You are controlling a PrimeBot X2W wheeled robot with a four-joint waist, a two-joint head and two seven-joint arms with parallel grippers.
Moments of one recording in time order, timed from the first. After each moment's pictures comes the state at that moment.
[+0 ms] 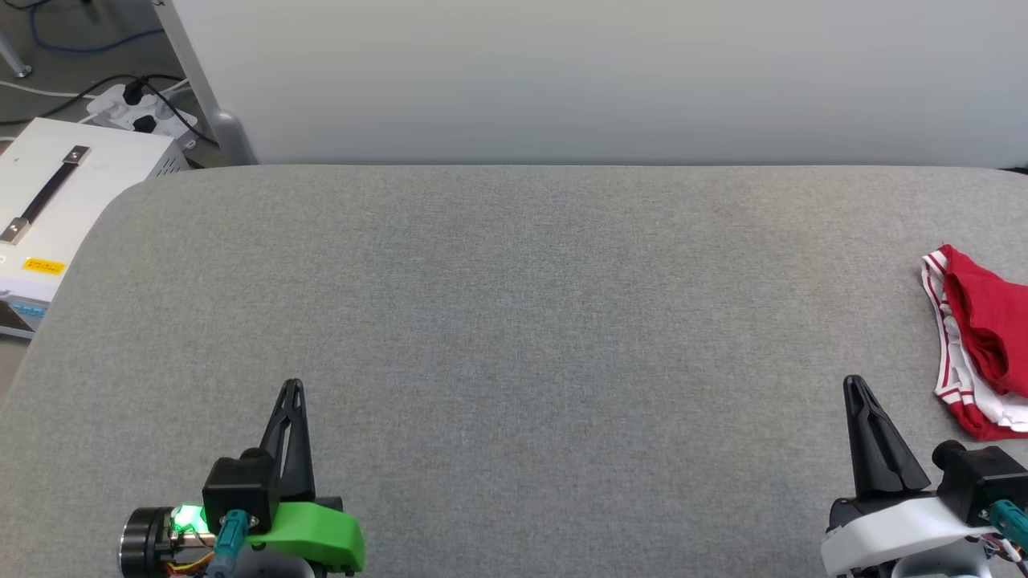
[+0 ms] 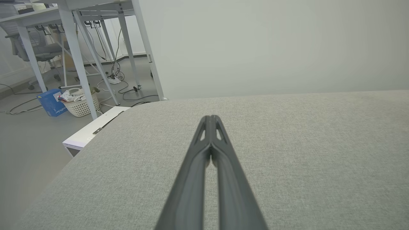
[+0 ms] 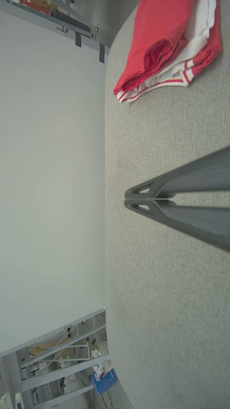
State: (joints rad) left arm 0.04 0.15 -0.11 0.03 -0.09 0.11 -0.22; right arm 0.08 -0.09 -0.02 0.02 0.18 0.13 -0.22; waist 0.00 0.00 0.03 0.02
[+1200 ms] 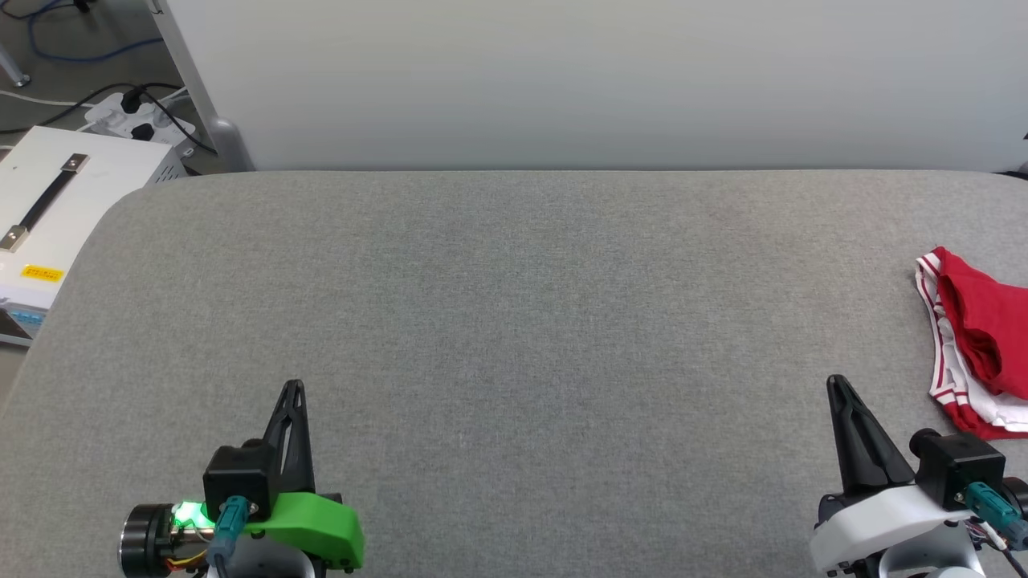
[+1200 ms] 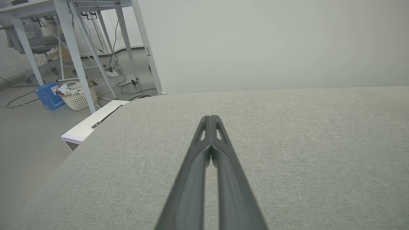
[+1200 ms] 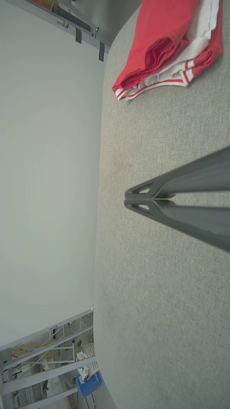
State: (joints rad) left arm 0.04 0.12 -0.07 0.03 -0.06 0.08 -0.15; right arm 0.06 -0.08 -0.01 0.01 0.12 0.13 -0.15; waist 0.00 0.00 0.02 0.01
